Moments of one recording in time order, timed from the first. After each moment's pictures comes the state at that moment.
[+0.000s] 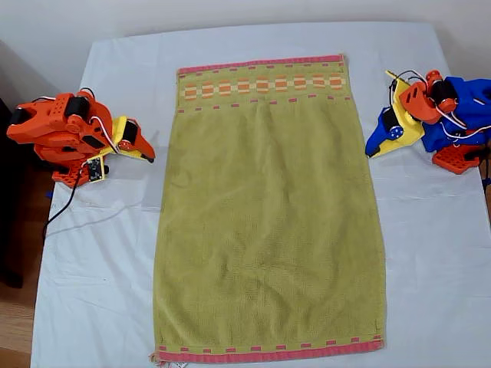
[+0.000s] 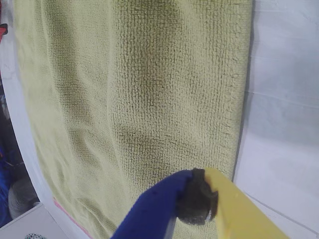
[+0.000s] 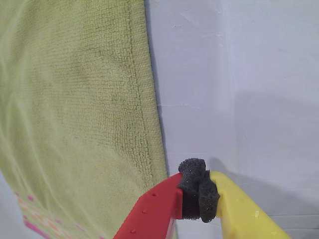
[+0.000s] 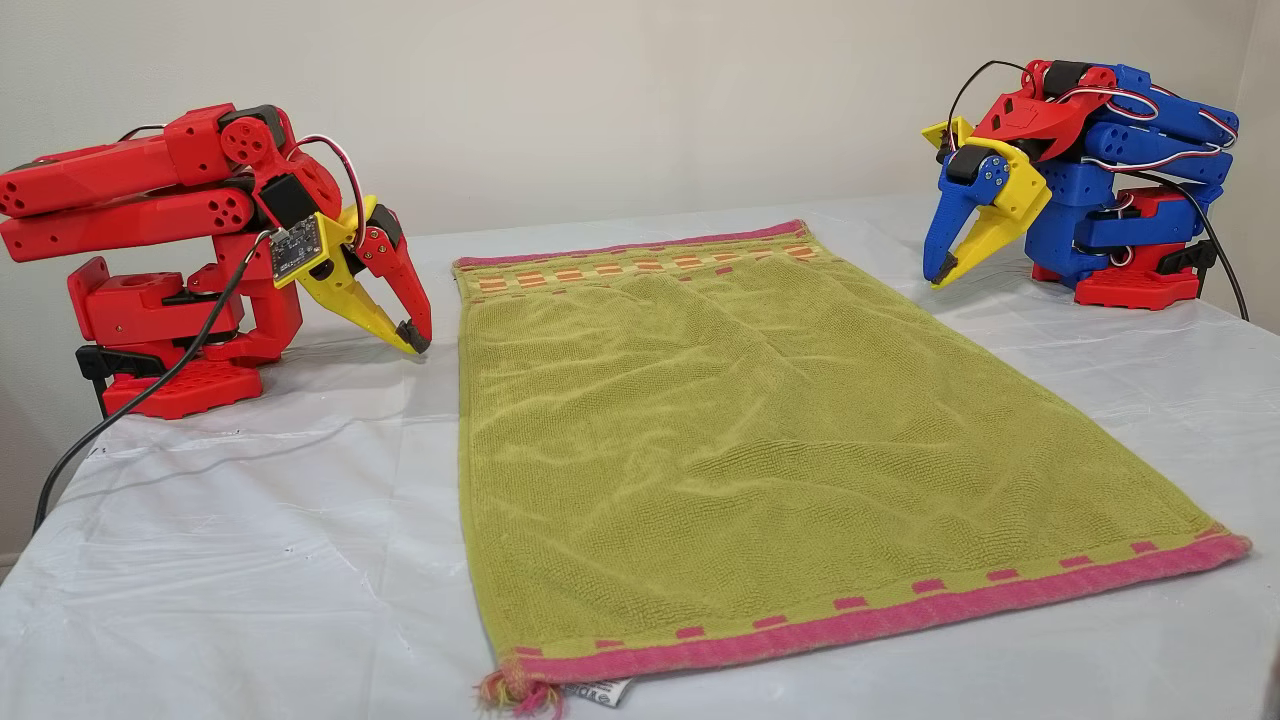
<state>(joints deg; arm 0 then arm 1) 0.3 181.1 161.5 86.4 3.7 -12.1 185.6 168.0 73.1 6.2</state>
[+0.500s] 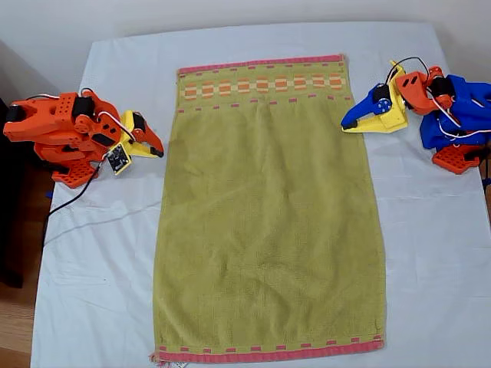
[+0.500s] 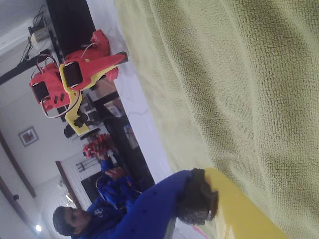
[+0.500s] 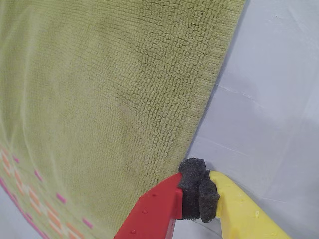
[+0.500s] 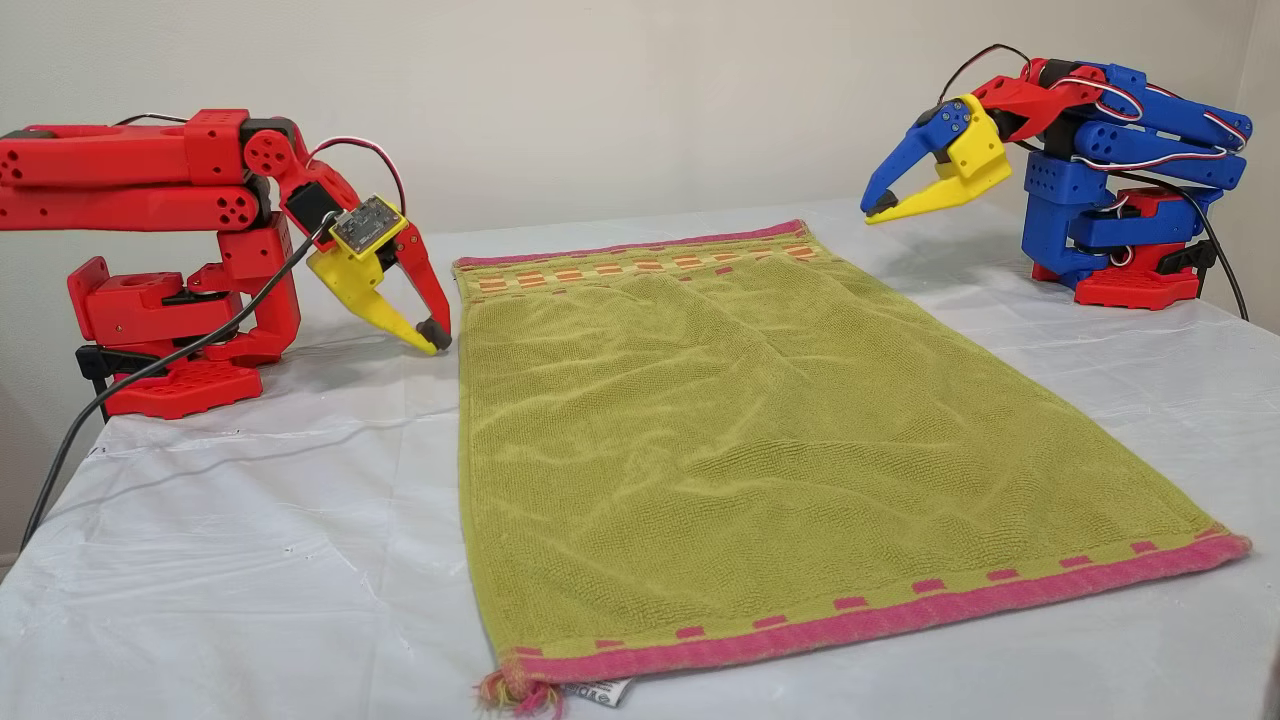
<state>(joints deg) -6.9 180.6 164.4 65.8 -15.6 -2.7 185.6 168.0 51.8 17.8</state>
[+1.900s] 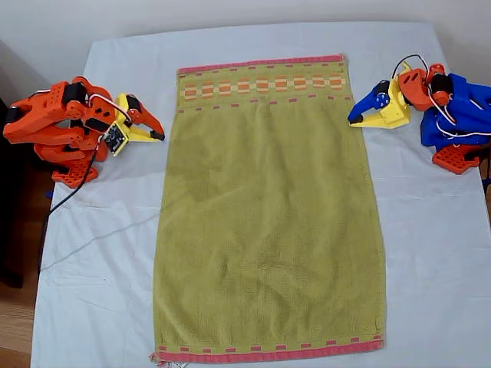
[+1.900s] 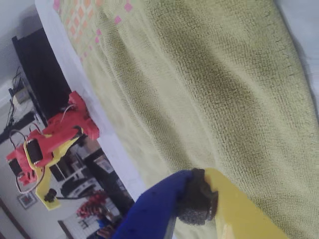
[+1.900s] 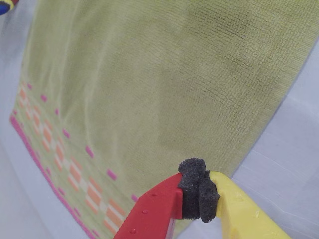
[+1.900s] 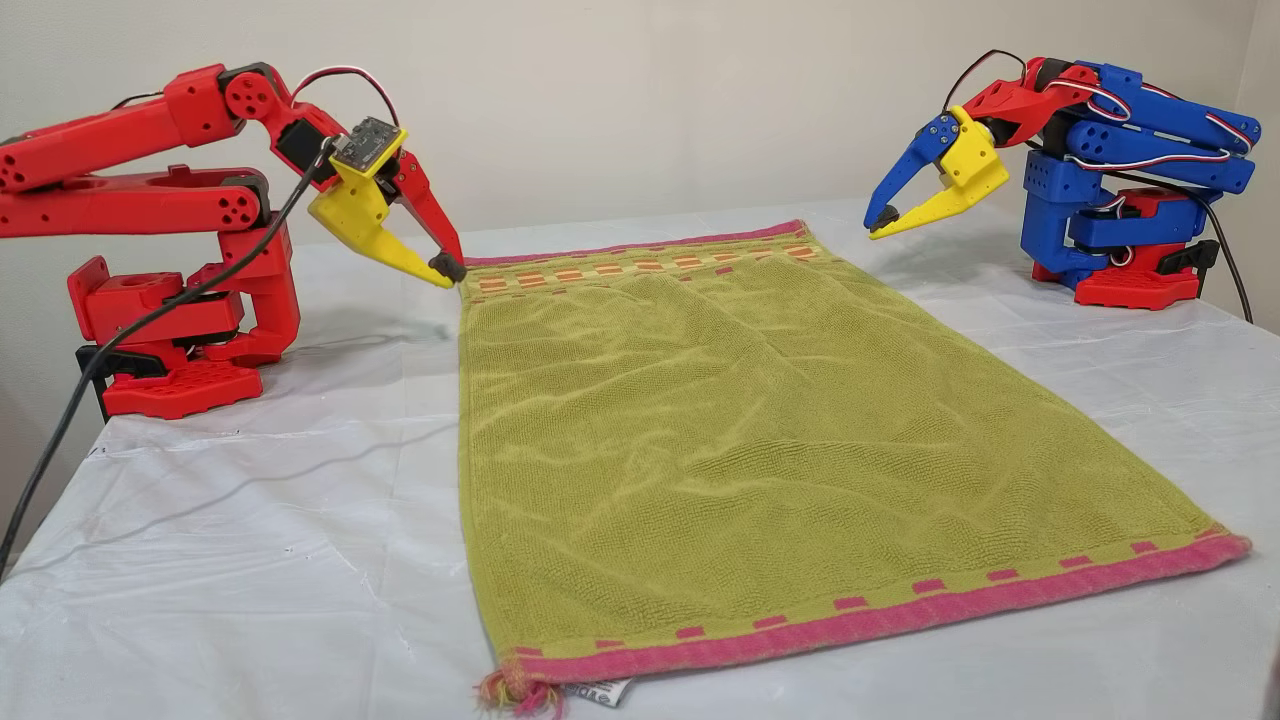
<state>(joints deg) -10.4 178.7 149.2 73.2 -19.9 6.9 185.4 160.8 60.9 22.1</state>
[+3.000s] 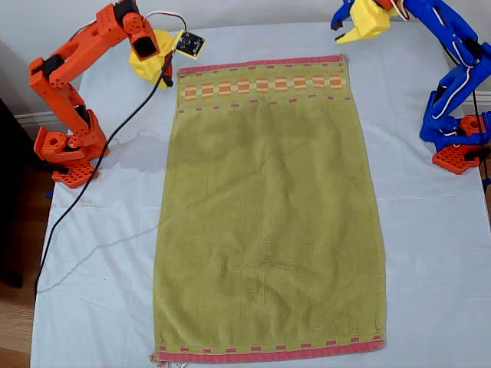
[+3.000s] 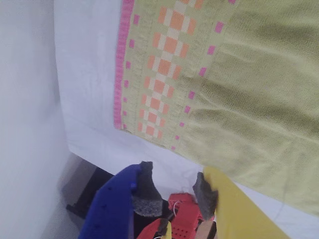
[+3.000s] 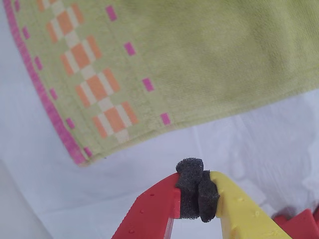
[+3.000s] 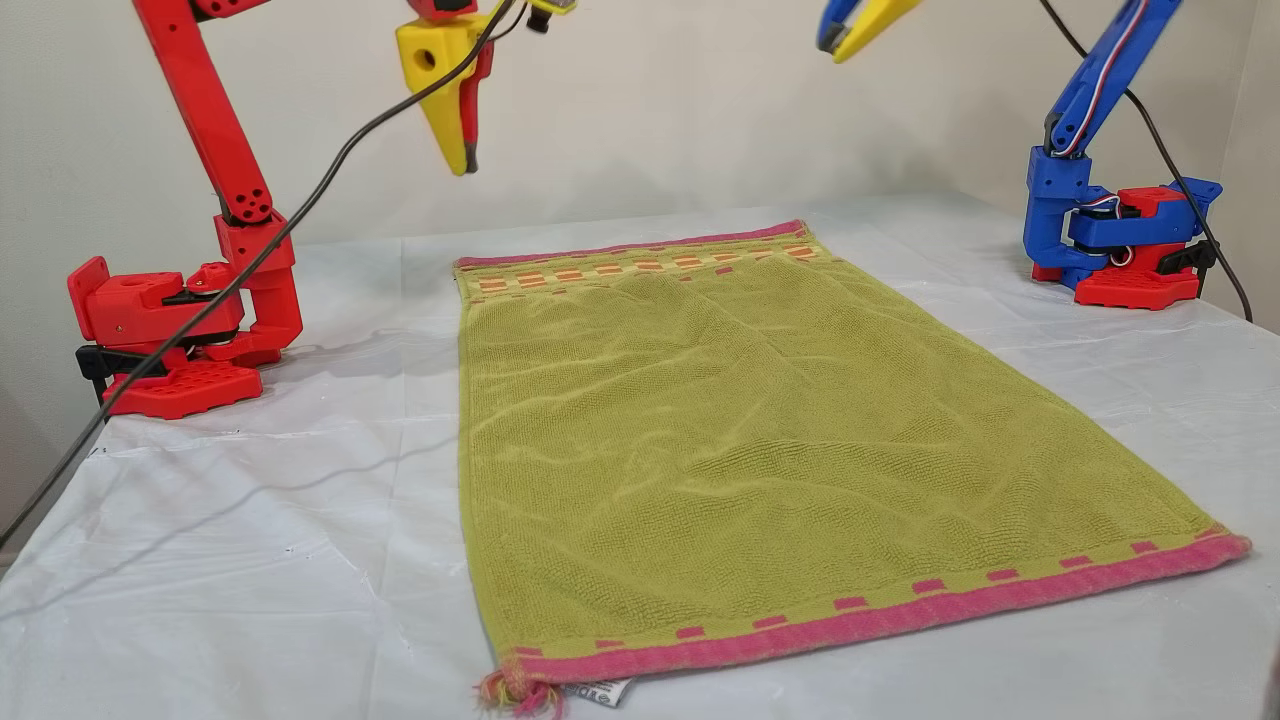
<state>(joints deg) -28.2 103.3 62.6 117.6 -46.9 22.5 95.6 52.1 102.8 46.9</state>
